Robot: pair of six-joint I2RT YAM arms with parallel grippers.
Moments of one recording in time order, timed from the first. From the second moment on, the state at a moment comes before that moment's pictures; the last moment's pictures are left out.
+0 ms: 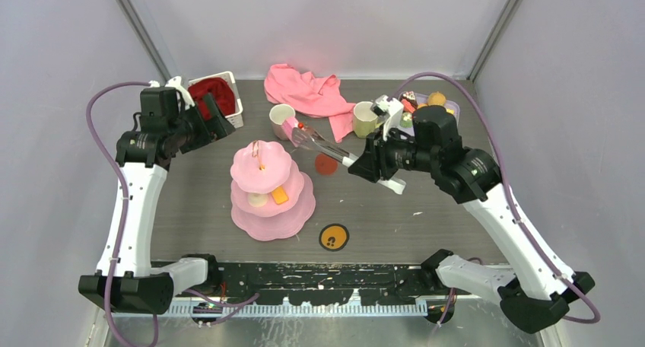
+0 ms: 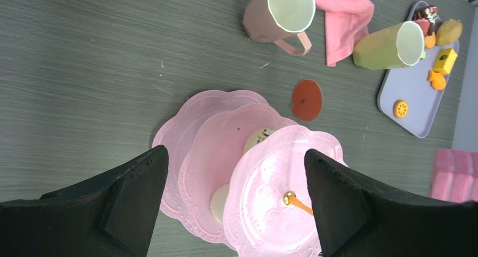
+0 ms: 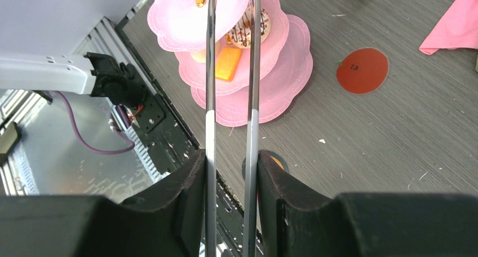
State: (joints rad) left arm -0.04 1.16 1.43 -0.92 0.15 -0.43; right arm 0.57 1.01 1.35 -0.81 -0.45 0.19
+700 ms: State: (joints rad) left arm -0.04 1.13 1.42 -0.92 0.09 -0.45; right arm 0.77 1.24 1.41 -0.76 -0.34 0.12
